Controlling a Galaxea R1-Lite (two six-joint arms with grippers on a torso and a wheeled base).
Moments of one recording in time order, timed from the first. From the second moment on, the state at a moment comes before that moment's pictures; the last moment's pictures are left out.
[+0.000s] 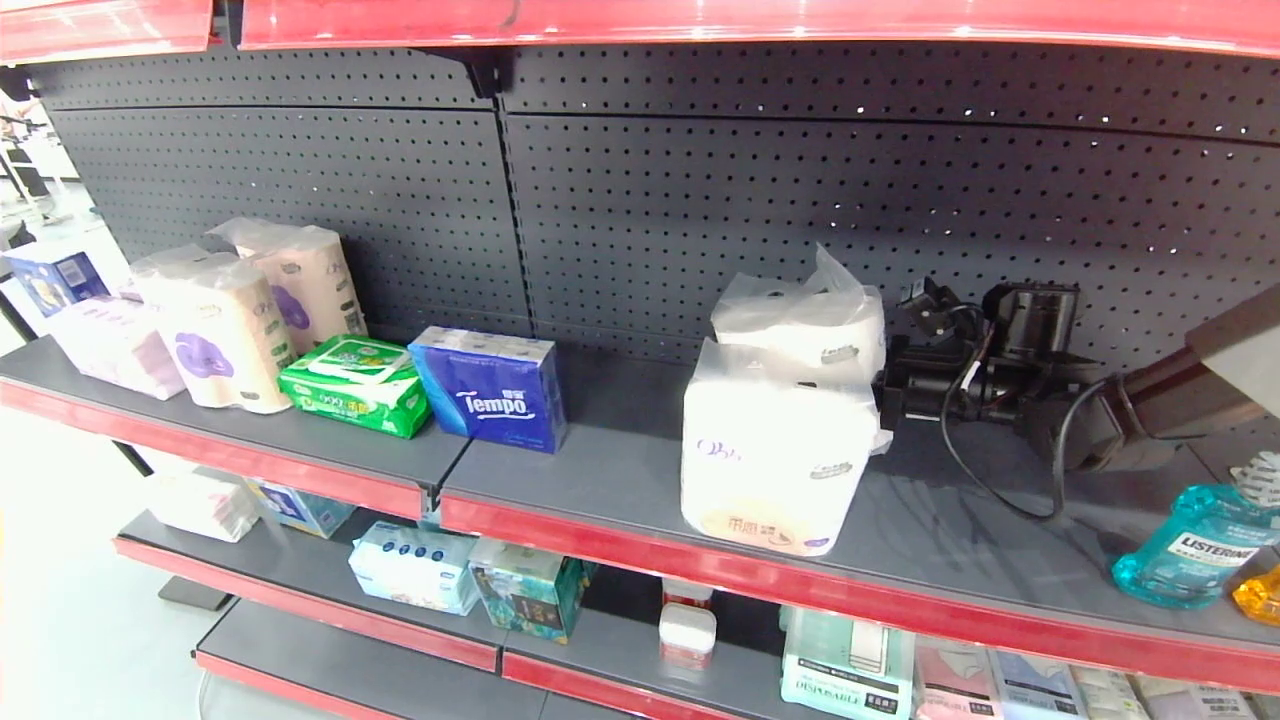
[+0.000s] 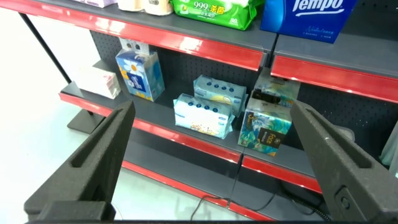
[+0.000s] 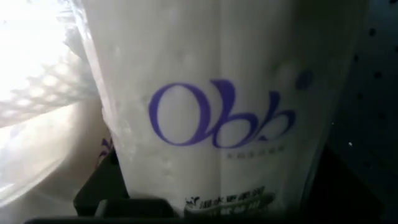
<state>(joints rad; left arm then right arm) 0.13 0.10 0.00 0.00 0.01 0.00 0.06 2.15 -1.11 -0.77 0.97 -0.29</state>
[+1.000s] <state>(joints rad) 0.13 0.10 0.00 0.00 0.01 0.00 0.09 2.25 -1.14 -0.77 0.96 -0.32</state>
